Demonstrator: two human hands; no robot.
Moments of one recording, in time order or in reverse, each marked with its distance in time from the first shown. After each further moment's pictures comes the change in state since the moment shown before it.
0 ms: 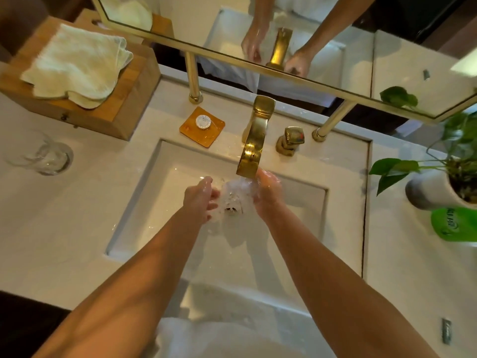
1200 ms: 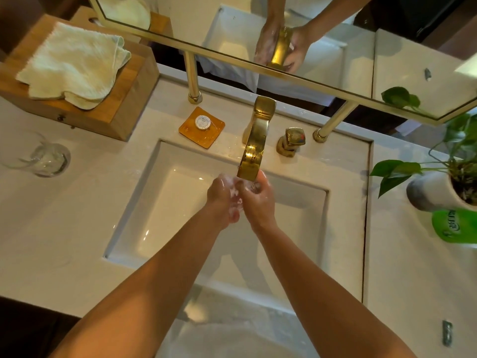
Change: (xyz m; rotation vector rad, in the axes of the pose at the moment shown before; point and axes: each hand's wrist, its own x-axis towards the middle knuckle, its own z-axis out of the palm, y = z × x) left_hand -0.007 -0.005 0.040 -0.015 -0.204 0.151; right_hand -0.026 0.023 0.007 -0.306 -0.077 -0.504
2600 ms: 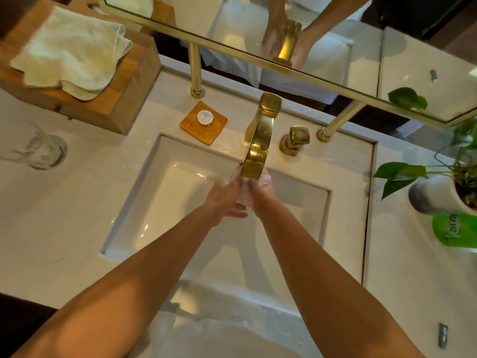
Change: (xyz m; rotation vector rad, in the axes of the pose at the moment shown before) left_hand 0.005 0.000 -0.012 0.363 -0.020 0.191; right_hand 0.042 -0.005 0.006 0.128 -0.043 0.567
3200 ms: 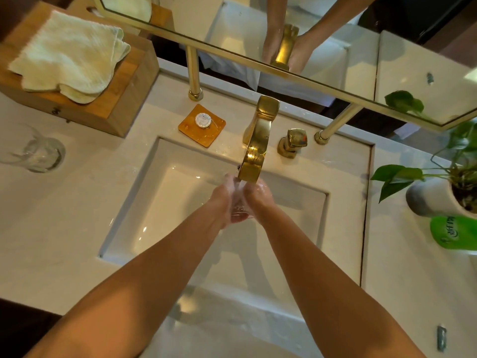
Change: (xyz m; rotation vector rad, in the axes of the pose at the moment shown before) left_hand 0.020 -0.006 0.014 -0.350 -0.028 -0.279; right_hand -0.024 0.000 -0.001 -0.396 -0.025 -0.032
